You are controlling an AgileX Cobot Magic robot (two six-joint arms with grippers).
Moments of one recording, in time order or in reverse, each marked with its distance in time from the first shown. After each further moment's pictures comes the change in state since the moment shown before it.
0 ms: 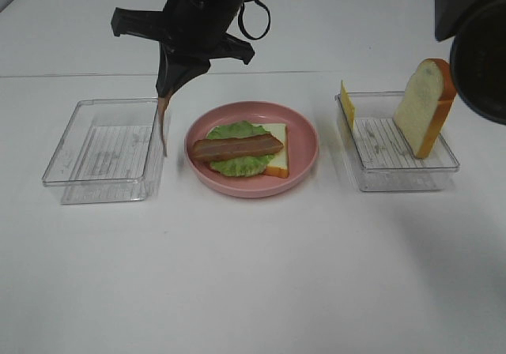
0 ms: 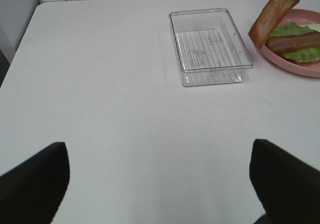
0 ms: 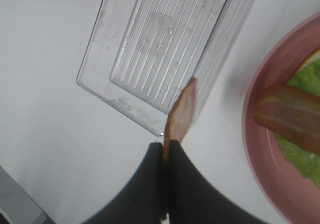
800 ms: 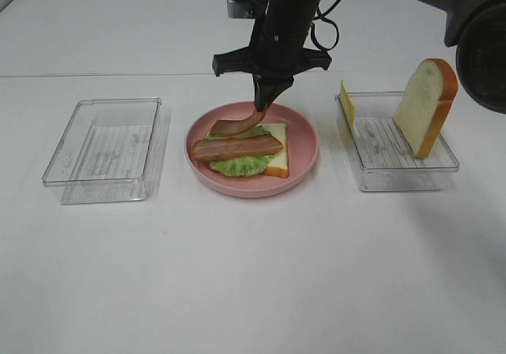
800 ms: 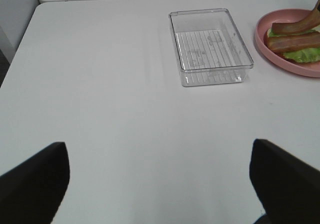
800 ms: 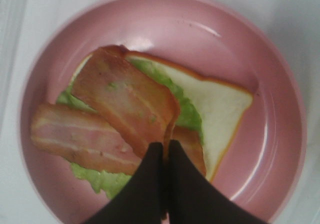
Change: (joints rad) left arm 0.000 0.000 0.000 0.000 0.000 0.000; right arm -0.146 0.064 0.074 -0.304 0.015 0.008
